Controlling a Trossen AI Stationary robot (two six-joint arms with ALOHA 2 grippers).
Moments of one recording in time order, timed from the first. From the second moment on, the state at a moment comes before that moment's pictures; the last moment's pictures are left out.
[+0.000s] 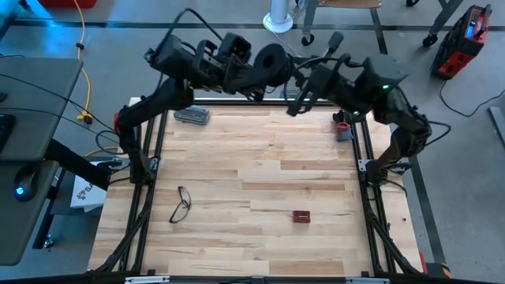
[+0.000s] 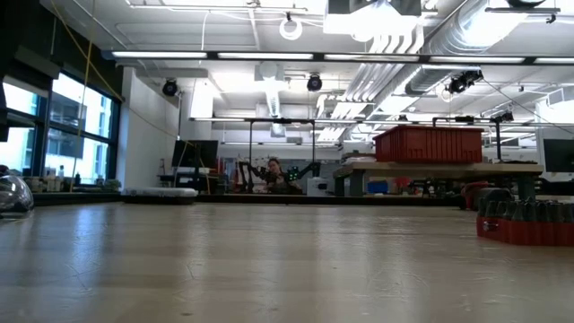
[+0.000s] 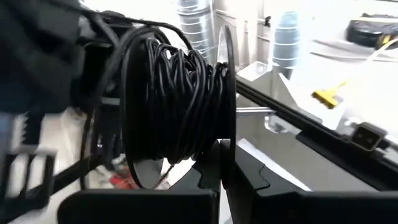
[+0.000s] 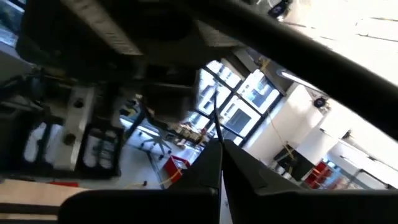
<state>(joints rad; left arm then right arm) 0.18 1.83 2.36 0.14 0.54 -1.49 0.06 1.66 2.36 -0.46 0.56 -0.78</state>
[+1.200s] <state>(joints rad) 0.29 1.85 2.36 0.34 0.72 -1.57 0.11 1.75 2.36 -0.35 0.21 -0.31</state>
